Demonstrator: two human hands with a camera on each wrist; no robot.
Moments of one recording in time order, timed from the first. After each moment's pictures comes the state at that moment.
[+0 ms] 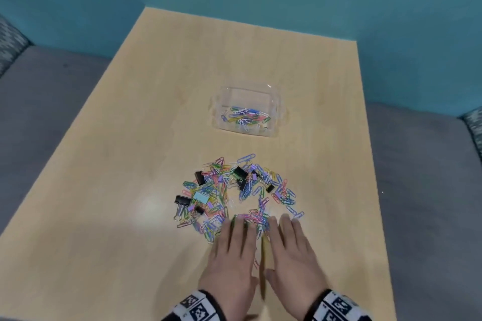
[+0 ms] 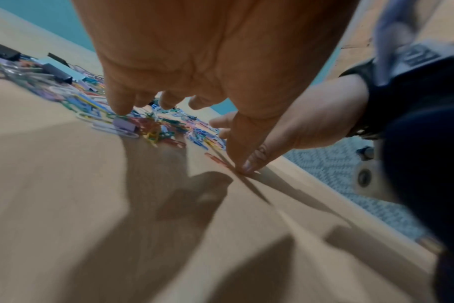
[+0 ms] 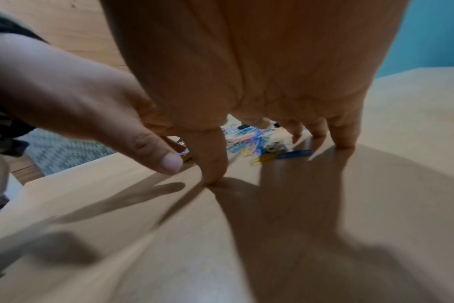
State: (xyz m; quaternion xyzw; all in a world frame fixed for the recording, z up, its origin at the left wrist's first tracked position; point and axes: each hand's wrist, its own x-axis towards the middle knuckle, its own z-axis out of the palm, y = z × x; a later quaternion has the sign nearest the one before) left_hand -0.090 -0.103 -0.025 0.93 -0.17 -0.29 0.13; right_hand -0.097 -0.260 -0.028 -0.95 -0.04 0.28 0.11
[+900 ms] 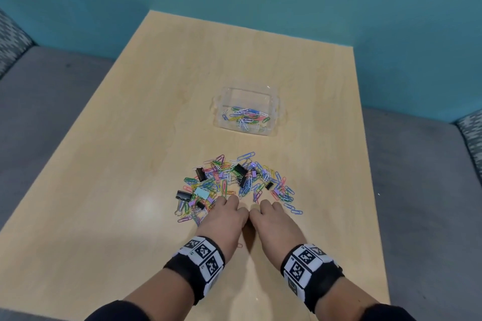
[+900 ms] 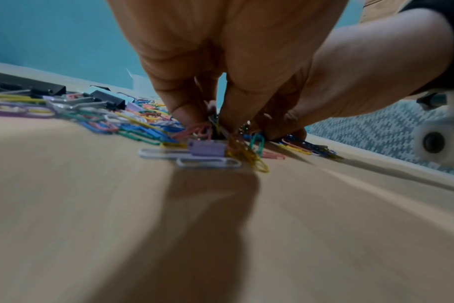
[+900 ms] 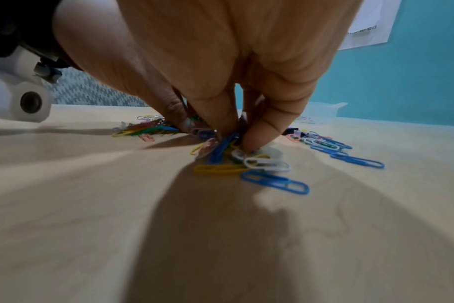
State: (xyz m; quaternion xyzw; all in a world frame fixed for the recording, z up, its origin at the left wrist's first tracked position) left_hand -0.022 -0.092 -0.032 0.94 -0.24 -0.23 0.05; right_hand -0.045 -0.240 -0.030 -0.97 -0.16 0.17 0.05
